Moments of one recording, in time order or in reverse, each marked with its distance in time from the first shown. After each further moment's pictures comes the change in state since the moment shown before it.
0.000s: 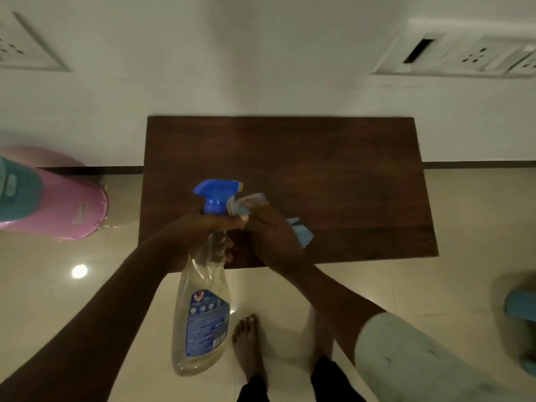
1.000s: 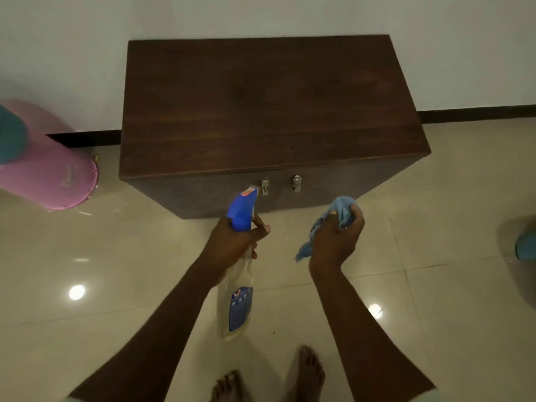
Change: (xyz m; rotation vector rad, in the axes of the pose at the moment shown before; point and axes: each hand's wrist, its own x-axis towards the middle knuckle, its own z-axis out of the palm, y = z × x) left_hand -0.010 -0.217 0.105 0.094 0.157 0.288; right_hand -0.209 0.000 0.038 0.587 1.046 1.044
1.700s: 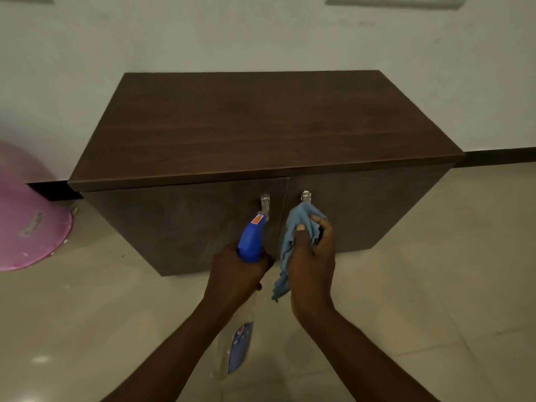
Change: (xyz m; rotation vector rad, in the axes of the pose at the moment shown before) left_hand 0.106 -0.097 0.020 0.221 0.200 0.388; right_hand -0.008 0.077 0.061 0.178 -0.382 -0.229
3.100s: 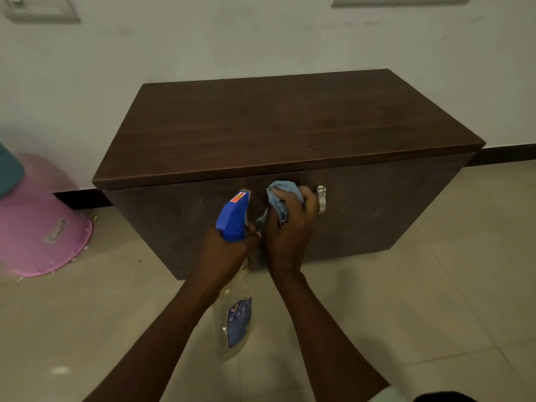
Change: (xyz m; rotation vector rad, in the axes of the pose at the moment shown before) left_hand 0.008 0.004 -0.038 -0.124 0.092 0.111; right_hand 0.027 0.028 0.072 -0.188 0.145 -0.662
